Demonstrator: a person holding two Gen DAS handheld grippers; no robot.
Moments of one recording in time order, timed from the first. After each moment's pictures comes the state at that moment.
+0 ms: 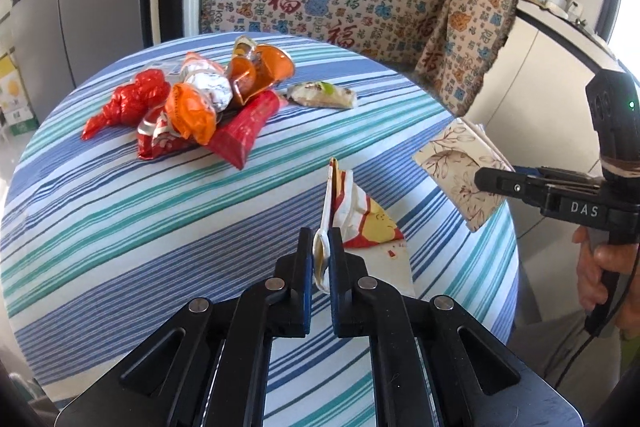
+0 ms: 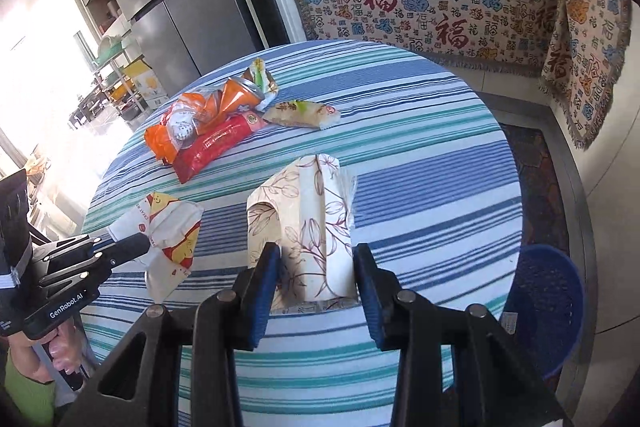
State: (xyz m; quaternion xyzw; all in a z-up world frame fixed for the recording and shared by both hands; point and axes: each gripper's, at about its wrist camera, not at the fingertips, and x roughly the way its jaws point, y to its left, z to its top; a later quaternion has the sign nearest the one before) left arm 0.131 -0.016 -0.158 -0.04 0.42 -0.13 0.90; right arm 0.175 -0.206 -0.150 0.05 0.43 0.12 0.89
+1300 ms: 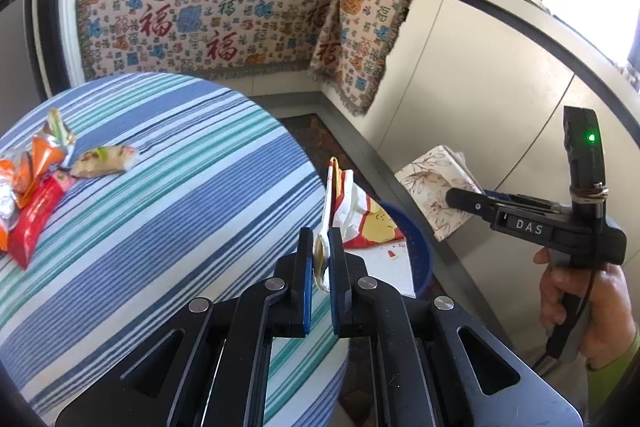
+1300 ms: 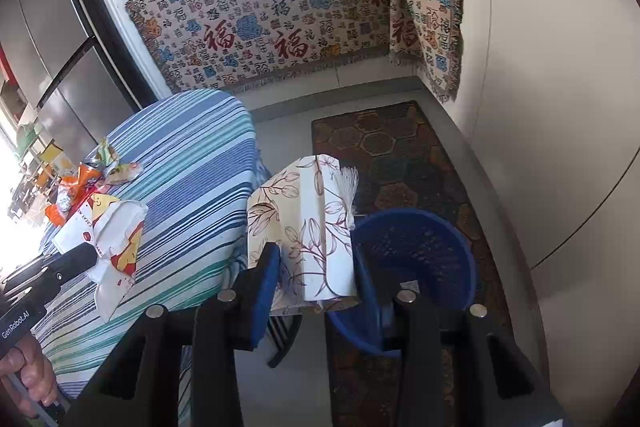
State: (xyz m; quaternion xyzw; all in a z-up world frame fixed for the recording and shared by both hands) left arm 0.162 -0.221 -0.131 -0.01 0.41 -0.26 0.88; right arm 0.120 -0.415 -0.157 0.14 0.41 -0.07 0.90
